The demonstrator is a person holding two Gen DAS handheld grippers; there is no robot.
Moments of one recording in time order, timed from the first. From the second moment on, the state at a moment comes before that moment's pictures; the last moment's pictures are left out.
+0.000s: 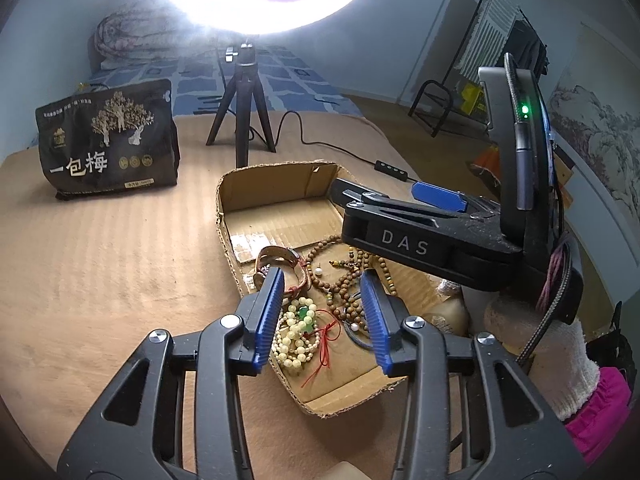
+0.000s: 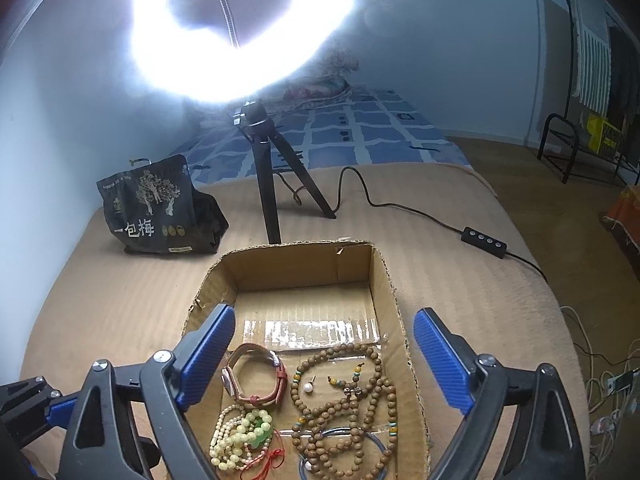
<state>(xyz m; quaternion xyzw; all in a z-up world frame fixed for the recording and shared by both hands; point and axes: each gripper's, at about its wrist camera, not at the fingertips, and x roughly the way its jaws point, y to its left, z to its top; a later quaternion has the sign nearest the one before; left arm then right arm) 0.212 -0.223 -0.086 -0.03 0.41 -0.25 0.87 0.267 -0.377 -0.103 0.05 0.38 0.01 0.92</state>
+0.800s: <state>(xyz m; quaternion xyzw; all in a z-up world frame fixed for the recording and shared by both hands) 0.158 -0.194 -0.036 0.01 0.36 -0.24 0.90 0.207 -0.351 -0.037 0.00 0.33 -0.01 0.94</state>
